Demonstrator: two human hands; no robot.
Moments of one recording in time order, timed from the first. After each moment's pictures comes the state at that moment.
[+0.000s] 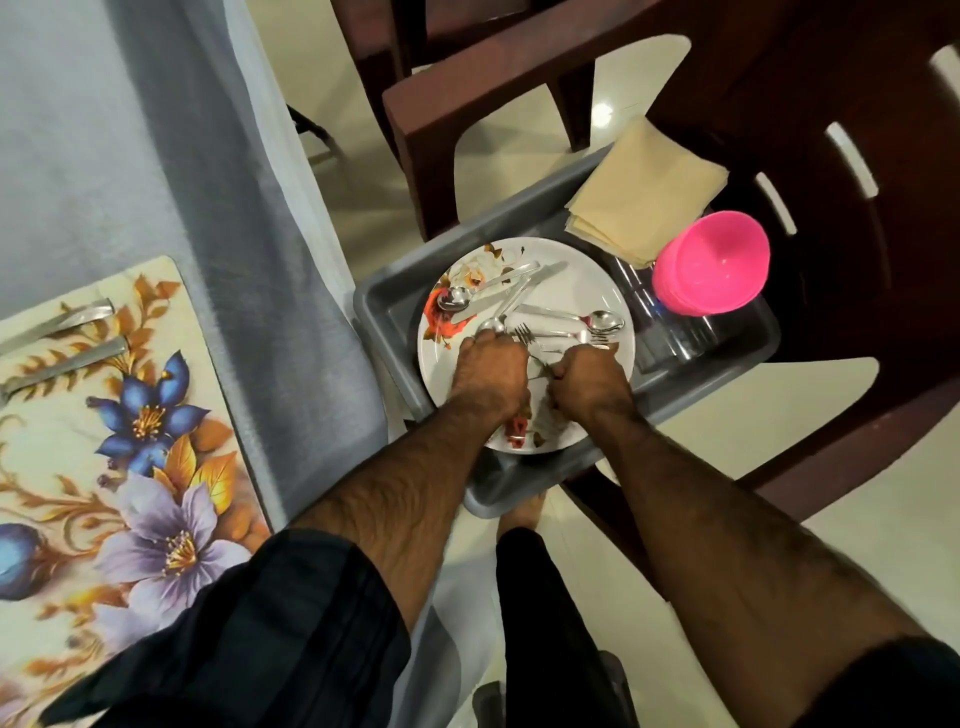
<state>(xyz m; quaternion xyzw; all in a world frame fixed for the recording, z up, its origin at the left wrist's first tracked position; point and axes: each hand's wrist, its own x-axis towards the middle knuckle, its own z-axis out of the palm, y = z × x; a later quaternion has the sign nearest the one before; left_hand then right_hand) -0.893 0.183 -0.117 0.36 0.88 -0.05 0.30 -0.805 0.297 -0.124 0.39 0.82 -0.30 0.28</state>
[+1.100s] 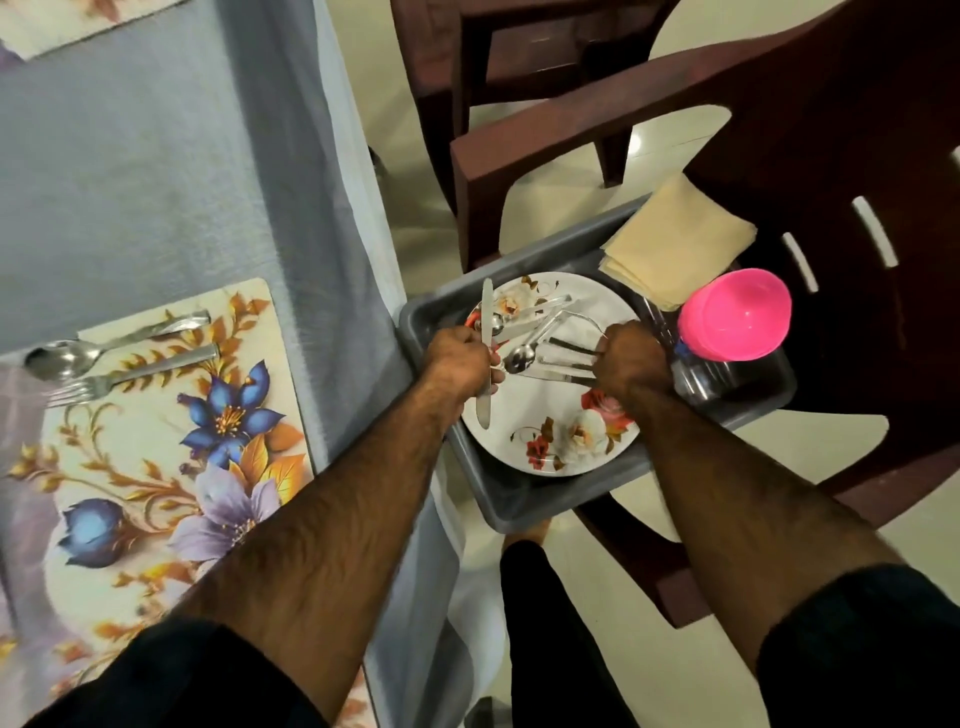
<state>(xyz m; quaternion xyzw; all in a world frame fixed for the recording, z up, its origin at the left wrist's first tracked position) -0.959 0.145 -0.038 -0.21 0.78 0.41 0.43 -0.853 0.344 -0.112 0.36 0.89 -0.22 0.20</state>
